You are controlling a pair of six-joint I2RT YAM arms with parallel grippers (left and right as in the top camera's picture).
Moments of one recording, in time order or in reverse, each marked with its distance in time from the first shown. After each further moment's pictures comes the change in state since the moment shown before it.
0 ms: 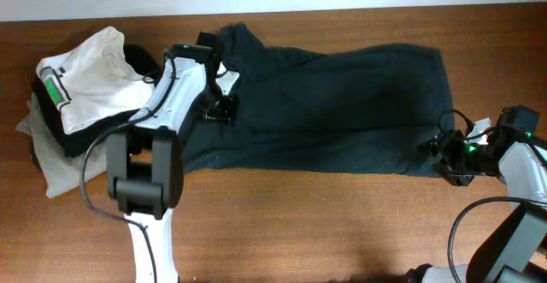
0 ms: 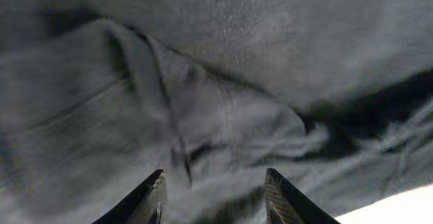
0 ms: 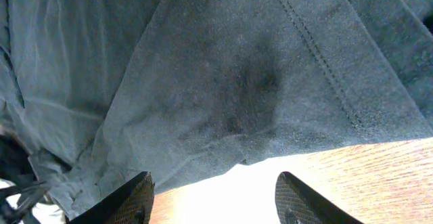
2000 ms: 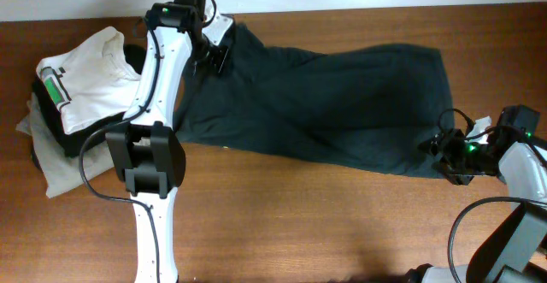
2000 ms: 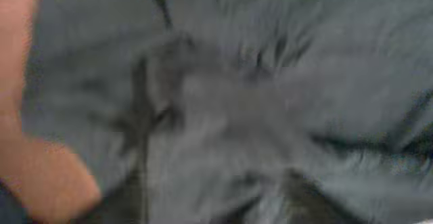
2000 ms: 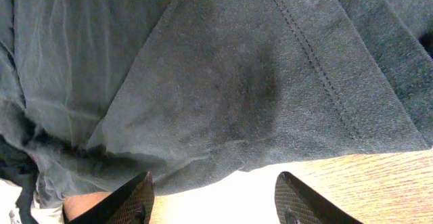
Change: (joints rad) left arm 0.062 0.192 0.593 -0.098 0.005 0.174; right arm 0.000 0.000 0.000 0.016 -0.003 -0.007
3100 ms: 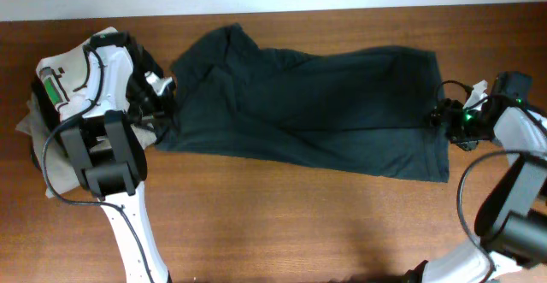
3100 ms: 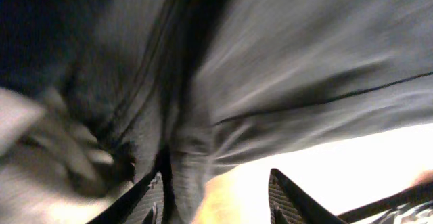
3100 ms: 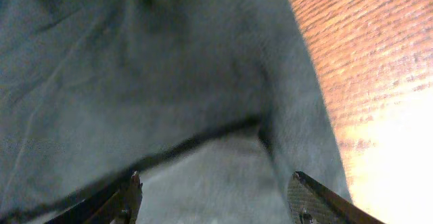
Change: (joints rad) left arm 0.286 0.011 -0.263 -0.320 0.061 -0.062; right arm 0.071 0.291 0.258 0.146 0.147 -0.125
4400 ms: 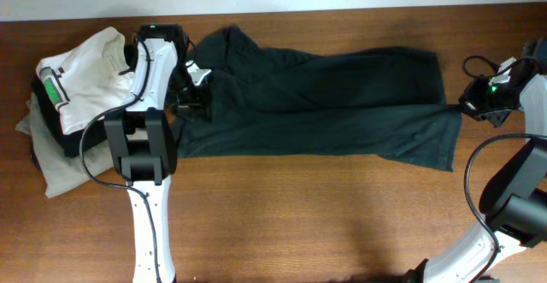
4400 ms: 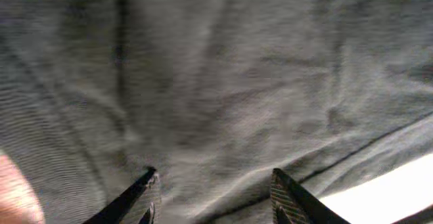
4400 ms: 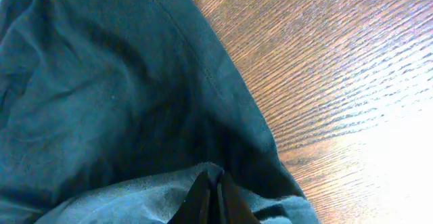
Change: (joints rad) left arm -0.177 0.171 0.230 -0.017 -0.014 0.000; right arm -0.034 0.132 0.394 -0.306 0.083 0.062
